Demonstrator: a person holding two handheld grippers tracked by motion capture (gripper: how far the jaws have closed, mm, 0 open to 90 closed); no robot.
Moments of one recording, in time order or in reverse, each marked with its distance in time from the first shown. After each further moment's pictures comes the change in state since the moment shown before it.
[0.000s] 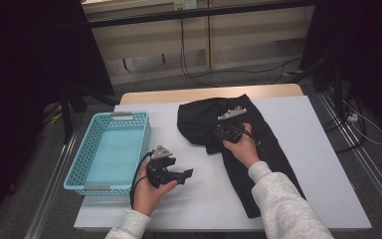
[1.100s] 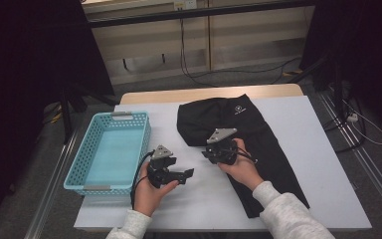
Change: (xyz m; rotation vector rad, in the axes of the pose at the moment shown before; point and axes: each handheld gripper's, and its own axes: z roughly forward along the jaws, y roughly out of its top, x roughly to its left) left arm -0.004 0.002 -0.001 -0.012 0.003 0.004; right arm 0.063 -0.020 -0.029 0.005 0.104 -0.225
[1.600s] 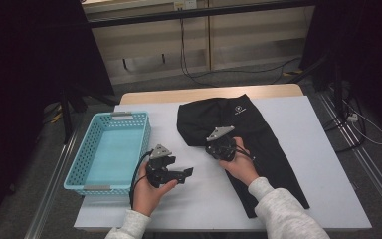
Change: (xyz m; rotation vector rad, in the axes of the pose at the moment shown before) left arm 0.001 0.002 -0.004 -0.016 0.002 -0.001; right arm -0.012 -0.004 0.016 0.059 -0.017 0.019
